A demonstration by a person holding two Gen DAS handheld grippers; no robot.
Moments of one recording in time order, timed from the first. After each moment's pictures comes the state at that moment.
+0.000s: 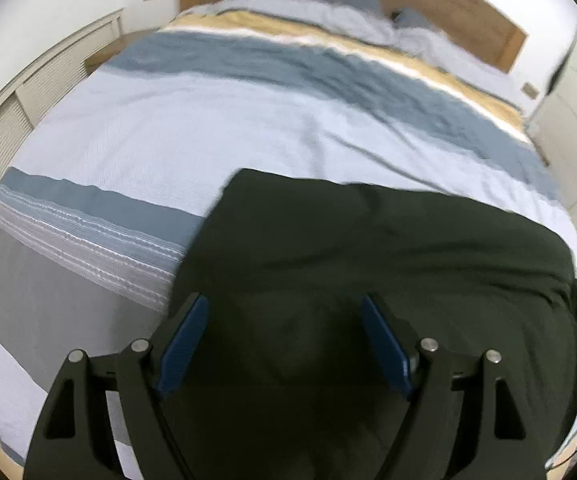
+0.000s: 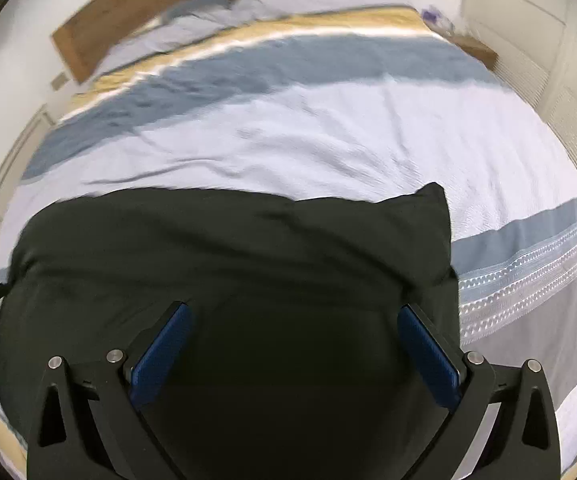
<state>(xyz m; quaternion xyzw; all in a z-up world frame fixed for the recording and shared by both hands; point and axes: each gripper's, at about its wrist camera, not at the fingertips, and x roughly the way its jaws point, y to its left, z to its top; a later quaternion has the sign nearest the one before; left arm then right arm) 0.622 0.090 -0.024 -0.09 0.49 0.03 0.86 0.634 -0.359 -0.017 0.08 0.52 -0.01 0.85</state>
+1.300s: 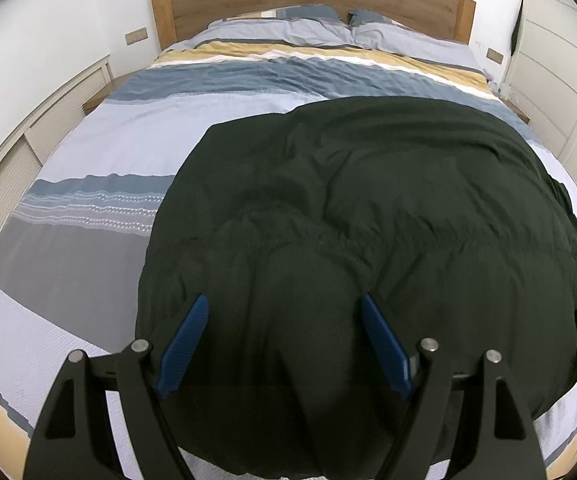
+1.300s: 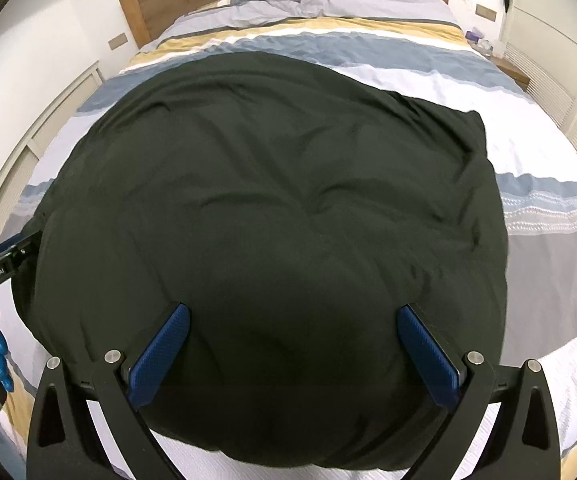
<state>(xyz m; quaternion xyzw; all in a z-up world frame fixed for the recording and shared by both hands) 0.492 0.030 -0.022 0.00 0.46 0.02 0.89 0.494 -0.283 -0.022 0.03 0.52 0.05 0.85</state>
